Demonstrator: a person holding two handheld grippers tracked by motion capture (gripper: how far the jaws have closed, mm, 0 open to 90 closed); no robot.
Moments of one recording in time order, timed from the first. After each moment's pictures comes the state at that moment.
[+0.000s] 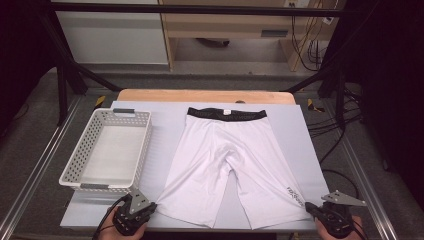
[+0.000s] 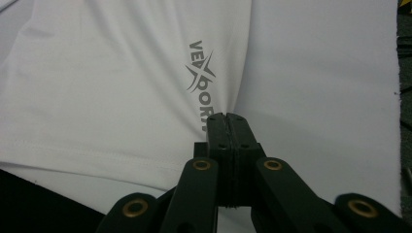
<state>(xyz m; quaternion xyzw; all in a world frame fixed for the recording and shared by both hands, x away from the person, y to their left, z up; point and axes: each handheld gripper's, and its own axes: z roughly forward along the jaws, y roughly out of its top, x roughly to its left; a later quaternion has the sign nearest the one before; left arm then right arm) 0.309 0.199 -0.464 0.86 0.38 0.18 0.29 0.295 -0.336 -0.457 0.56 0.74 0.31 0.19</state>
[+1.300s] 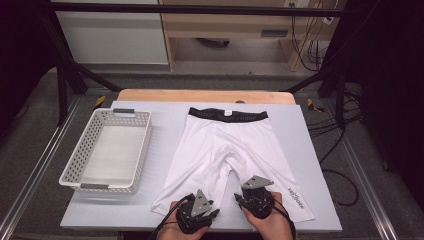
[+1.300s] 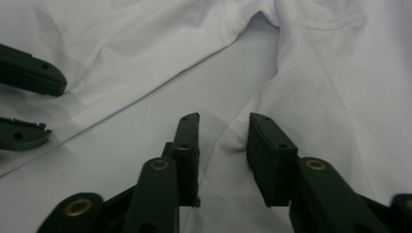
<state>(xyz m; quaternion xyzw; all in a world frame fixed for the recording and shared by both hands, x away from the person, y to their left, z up) 0.323 0.057 -0.486 0.87 0.27 0.13 0.40 0.353 -0.162 -0.475 0.43 0.83 0.32 0.17</state>
